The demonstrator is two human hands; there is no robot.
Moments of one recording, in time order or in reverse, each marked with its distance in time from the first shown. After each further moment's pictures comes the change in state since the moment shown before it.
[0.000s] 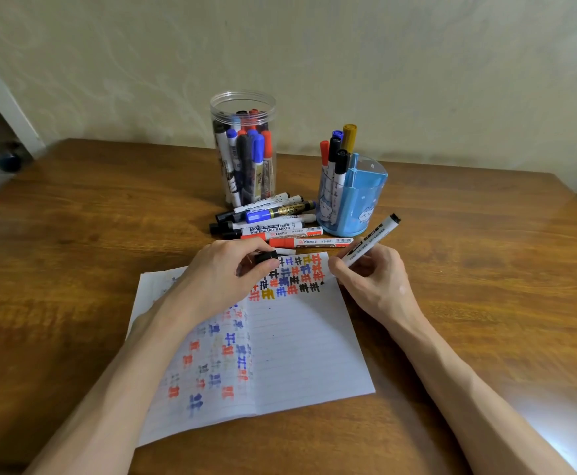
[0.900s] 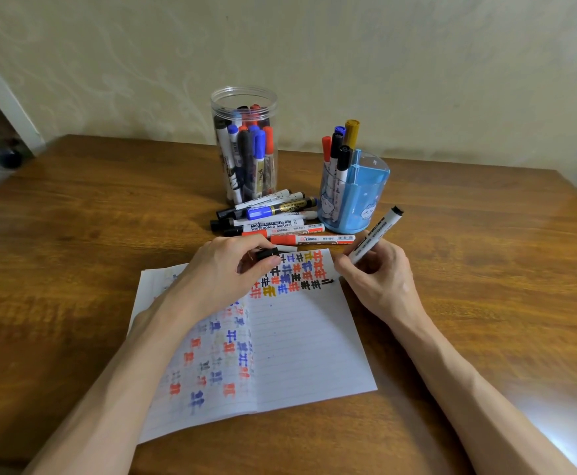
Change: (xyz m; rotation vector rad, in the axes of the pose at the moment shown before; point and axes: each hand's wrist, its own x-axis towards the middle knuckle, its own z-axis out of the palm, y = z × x) left_hand 0.000 -0.001 0.000 0.026 -0.006 -0.008; right_hand 0.000 0.006 -0.001 -0.036 0.057 -0.004
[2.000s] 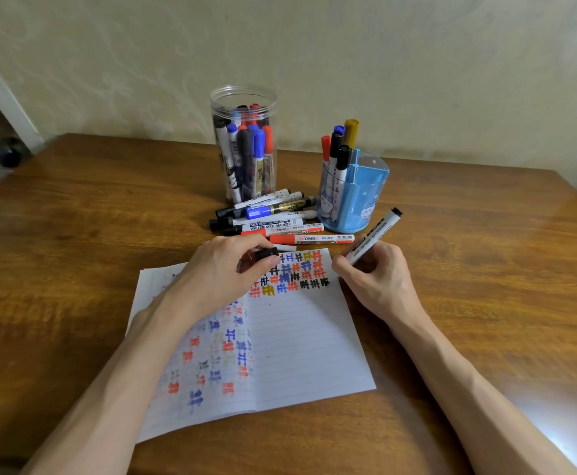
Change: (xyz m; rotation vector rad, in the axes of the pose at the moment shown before) left_hand 0.000 0.001 0.001 0.011 0.006 0.004; right_hand 0.001 0.000 0.000 -0.026 -0.027 0.074
